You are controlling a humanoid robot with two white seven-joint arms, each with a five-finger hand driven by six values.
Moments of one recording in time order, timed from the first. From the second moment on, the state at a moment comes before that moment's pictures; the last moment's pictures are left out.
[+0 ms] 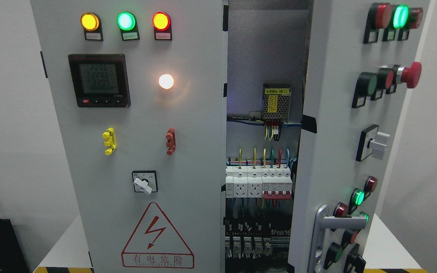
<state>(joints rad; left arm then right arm) 0.18 0.00 0.00 -0.09 0.00 -0.11 -0.18 0.12 0.12 0.00 -0.08 0.00 0.10 0.14</state>
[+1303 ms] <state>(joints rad) 0.13 0.00 -0.01 -0.08 0.00 -0.10 -0.18 0.12 0.12 0.00 -0.08 0.00 0.10 0.14</state>
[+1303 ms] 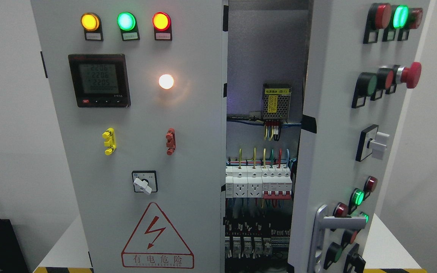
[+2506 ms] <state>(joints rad) 0.47 0.73 0.24 -1.04 1.22 -0.20 -0.62 0.12 0.12 0.00 -0.08 0.00 0.10 0.14</state>
